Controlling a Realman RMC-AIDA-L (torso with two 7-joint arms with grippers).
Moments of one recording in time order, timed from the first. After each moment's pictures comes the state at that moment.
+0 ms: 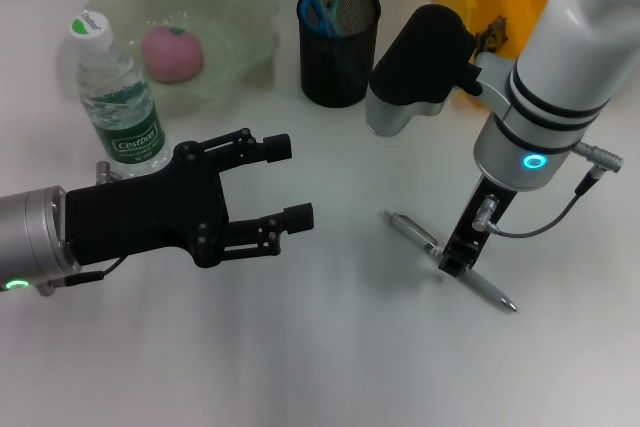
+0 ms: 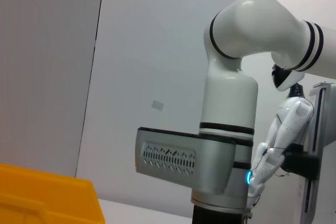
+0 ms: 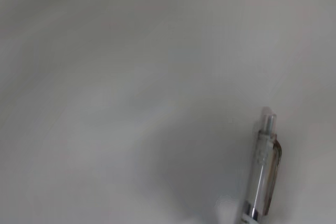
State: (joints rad) left arm -0.48 -1.92 1.65 0.30 0.91 1.64 -0.92; right arm 0.90 2.09 -1.70 -0.99 -2.58 -1.54 2.65
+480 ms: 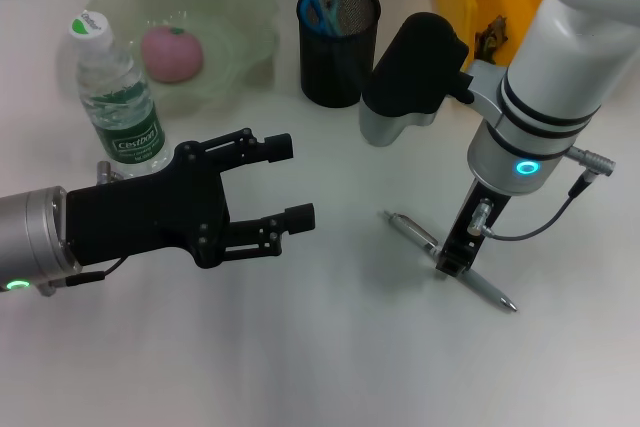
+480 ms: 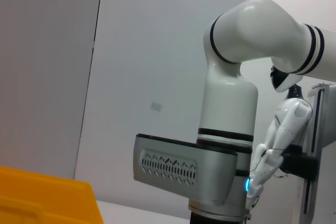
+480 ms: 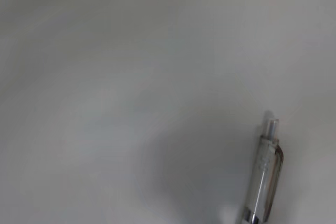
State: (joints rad) left arm -0.48 -1.92 1.65 0.30 0.91 1.64 -0.92; right arm 0.90 2.09 -1.74 -0.98 -2.58 -1.51 2.66
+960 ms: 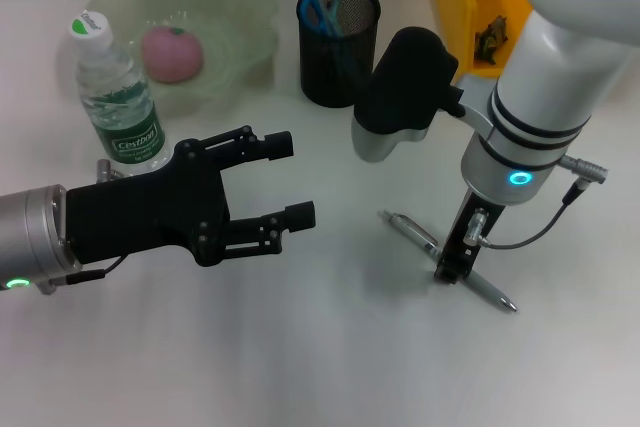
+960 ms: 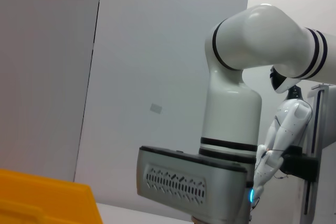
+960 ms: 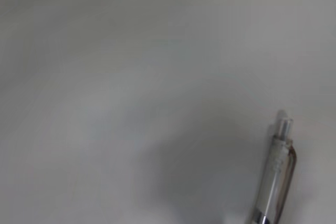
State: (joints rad) left arm -0.48 -1.92 1.65 0.31 0.91 1.64 -0.92; right arm 0.90 2.09 -1.79 -0.98 -2.56 -1.49 2.66
